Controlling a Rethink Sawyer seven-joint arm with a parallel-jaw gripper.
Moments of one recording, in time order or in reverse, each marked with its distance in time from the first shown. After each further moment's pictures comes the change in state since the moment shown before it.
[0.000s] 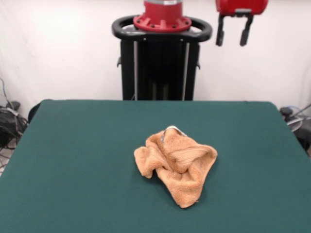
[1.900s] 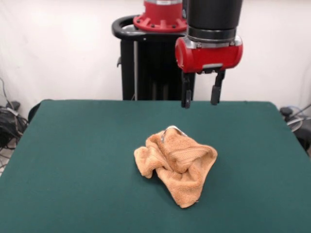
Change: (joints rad) arm -0.344 0.298 0.333 -0.465 -0.271 0.155 -0.070
